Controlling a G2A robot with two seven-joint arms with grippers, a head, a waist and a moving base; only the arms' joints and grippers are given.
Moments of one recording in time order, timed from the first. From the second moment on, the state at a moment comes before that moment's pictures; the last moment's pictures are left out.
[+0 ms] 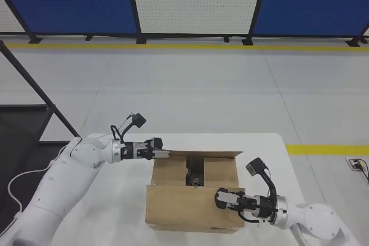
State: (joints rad) left arm 0.24 -1.08 -0.69 -0.79 -0.25 -0.86 -0.96; right arm -1.08 -1.01 1.27 -1.76 0.36 -0.14 0.94
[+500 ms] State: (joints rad) left arm 0.30 -0.93 -0.64 -1.05 -0.41 -0.86 -0.96; right arm -1.07 -1.02 1.28 -1.75 0.37 -0.12 0.92
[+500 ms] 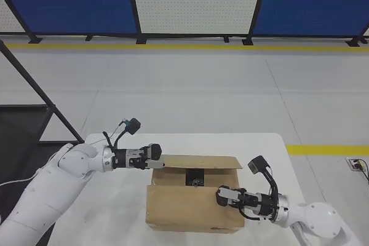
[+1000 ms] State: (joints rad) left arm 0.28 -0.86 -0.53 -1.15 -0.50 -0.78 -1.04; right arm -1.01 -1.02 1.28 -1.66 0.40 -0.11 0.93
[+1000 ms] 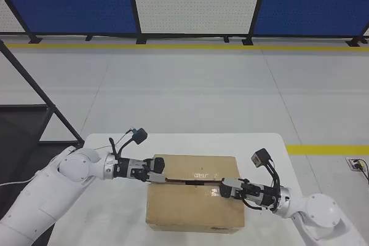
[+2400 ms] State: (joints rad) left arm 0.19 -0.84 -0.36 -1.11 -0.60 -0.86 -0.96; right arm -0.90 -1.03 1.23 -1.49 0.38 -0.02 0.99
